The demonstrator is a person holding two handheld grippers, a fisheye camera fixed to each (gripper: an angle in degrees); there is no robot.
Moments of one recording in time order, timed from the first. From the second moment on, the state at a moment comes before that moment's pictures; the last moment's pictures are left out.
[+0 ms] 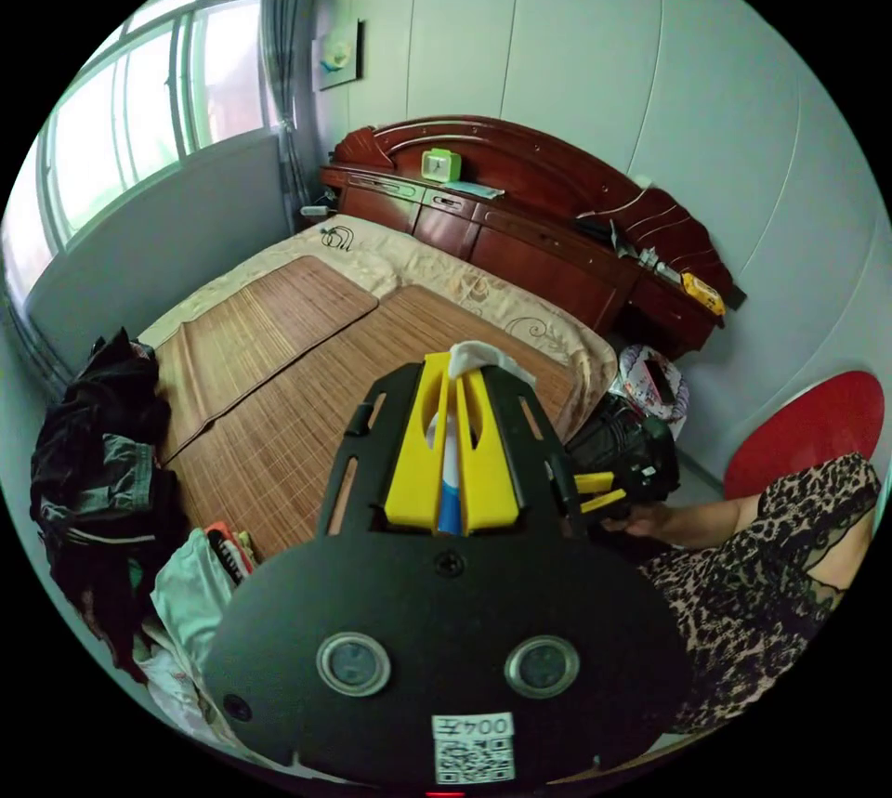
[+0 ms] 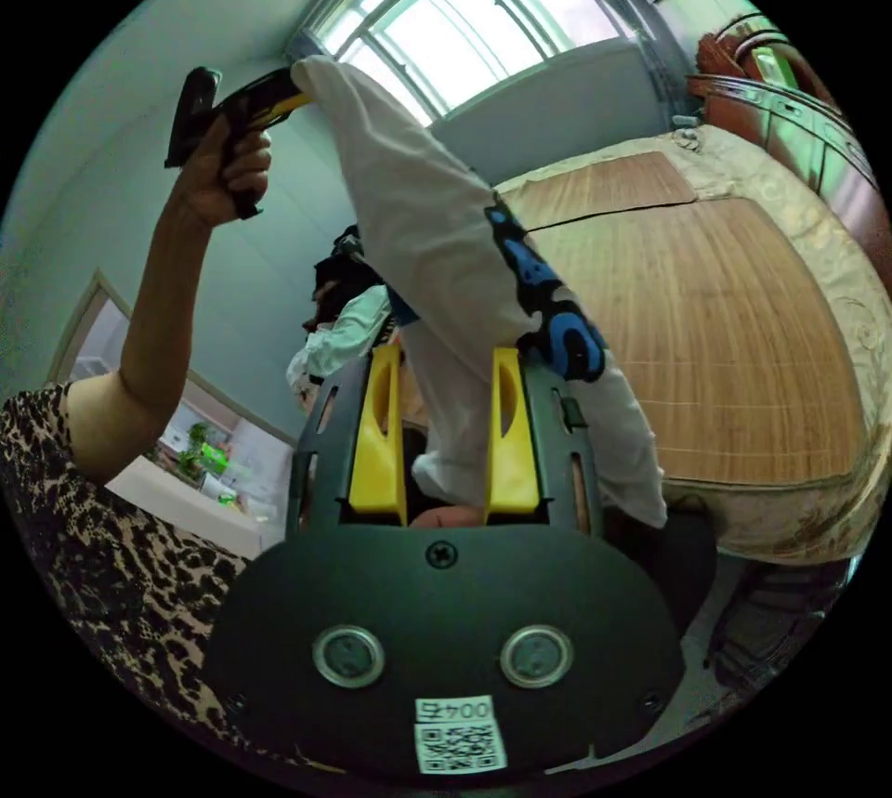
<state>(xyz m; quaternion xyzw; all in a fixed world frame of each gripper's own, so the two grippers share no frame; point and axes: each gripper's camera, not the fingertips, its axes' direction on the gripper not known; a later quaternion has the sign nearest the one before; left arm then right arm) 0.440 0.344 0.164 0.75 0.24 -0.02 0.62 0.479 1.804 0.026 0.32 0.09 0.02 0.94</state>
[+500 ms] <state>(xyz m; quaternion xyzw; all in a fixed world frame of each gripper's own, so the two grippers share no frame) 0.295 0.385 0.131 0.74 0.25 -0.07 0.62 0.511 1.760 -0.070 0.36 0.21 0.10 0.90</state>
